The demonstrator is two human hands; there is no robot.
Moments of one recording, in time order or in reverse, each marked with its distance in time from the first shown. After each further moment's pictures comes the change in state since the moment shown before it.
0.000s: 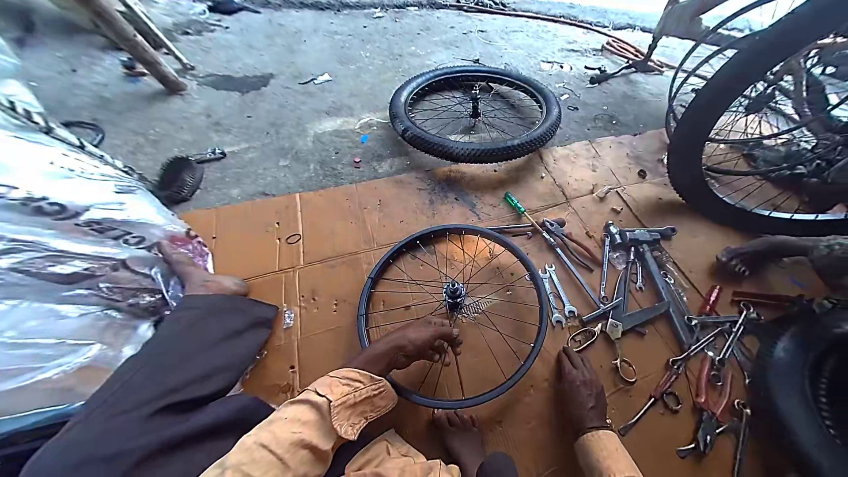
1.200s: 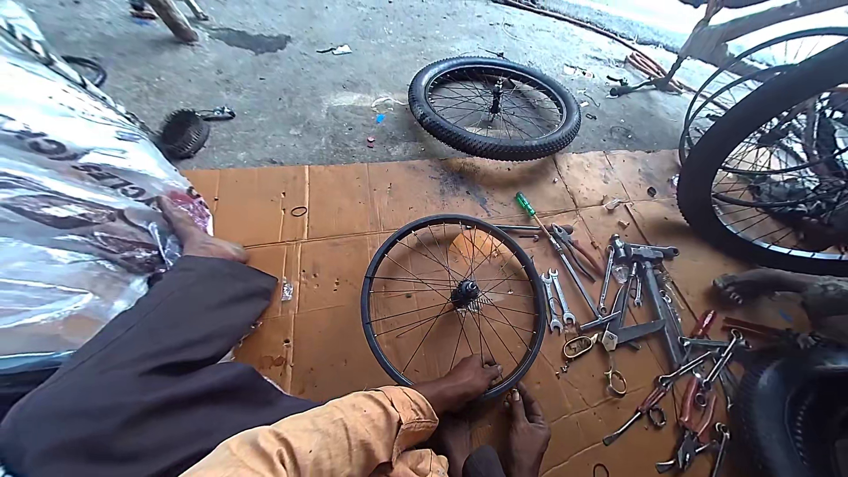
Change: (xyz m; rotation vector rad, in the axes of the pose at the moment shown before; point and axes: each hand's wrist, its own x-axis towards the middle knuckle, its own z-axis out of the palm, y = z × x) left_hand 0.061 -0.067 0.100 0.216 0.092 -0.011; right_hand -0.063 -0.123 -0.003 1.393 0.281 0.795
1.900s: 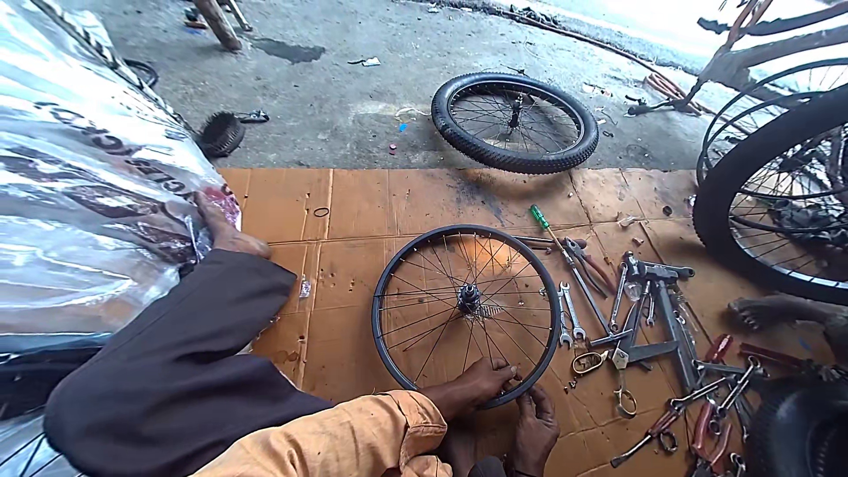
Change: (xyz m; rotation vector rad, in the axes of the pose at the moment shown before) left_hand -0.008 0.013 -0.001 -0.267 -0.037 0.114; right_hand 0.020 -0.003 0.017 -0.059 -0.004 -0.219
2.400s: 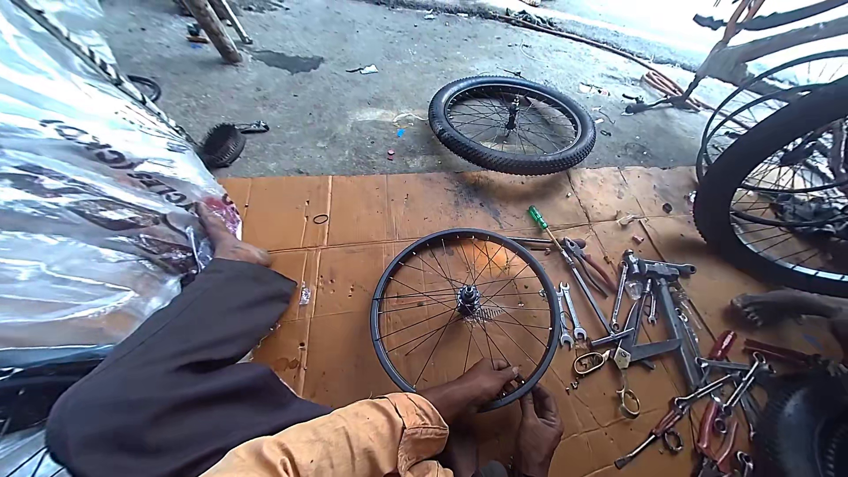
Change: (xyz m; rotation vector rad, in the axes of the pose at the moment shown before) left_hand -0.004 0.011 0.002 -0.020 0.004 -0.026; right_hand 0.004 -0.013 0.002 0.074 -0.070 -0.031
